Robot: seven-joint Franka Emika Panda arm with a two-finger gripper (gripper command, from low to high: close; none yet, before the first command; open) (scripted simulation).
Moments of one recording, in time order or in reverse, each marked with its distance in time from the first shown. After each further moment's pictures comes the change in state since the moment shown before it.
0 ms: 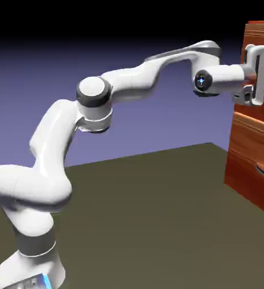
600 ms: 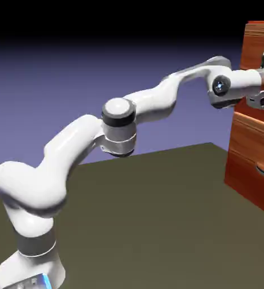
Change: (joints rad) arm -0.183 -0.153 -0.007 0.282 -0.141 0.039 0.295
